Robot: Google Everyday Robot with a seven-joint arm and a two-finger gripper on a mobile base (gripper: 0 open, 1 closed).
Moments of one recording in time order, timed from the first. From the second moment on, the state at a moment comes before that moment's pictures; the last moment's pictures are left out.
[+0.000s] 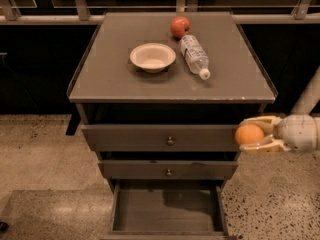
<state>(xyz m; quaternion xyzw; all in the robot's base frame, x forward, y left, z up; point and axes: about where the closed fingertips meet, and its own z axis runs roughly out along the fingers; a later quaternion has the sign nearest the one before) 0.499 -0.260 0.759 -0.52 0.64 0.28 0.49</state>
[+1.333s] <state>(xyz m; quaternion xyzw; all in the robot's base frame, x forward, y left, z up) 0.573 -0.255 0.867 -0.55 0.64 0.21 0.49</state>
